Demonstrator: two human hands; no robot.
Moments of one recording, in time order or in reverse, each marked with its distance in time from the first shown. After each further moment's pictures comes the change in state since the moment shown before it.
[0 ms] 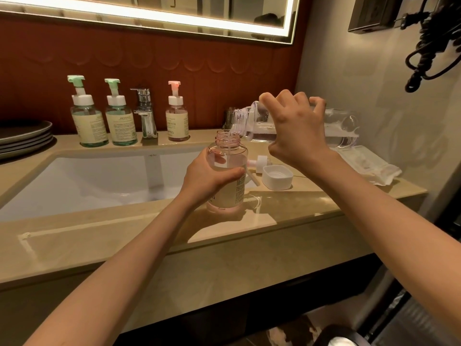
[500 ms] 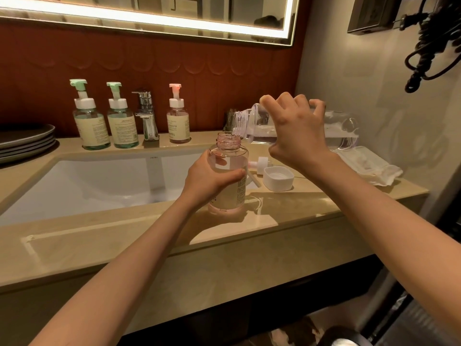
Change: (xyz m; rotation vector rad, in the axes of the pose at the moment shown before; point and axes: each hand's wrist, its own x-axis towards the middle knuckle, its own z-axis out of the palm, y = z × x) left_hand -0.003 0.005 -0.002 0.004 0.010 -0.006; right_hand -0.001 0.000 -0.001 0.008 -0.010 0.006
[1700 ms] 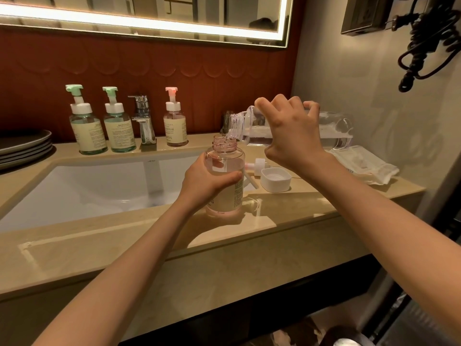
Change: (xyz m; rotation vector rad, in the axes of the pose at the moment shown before) left_hand 0.001 -0.002 0.000 -0.008 -0.020 -0.001; right_hand 0.001 0.001 0.002 0.010 0.015 -0.005
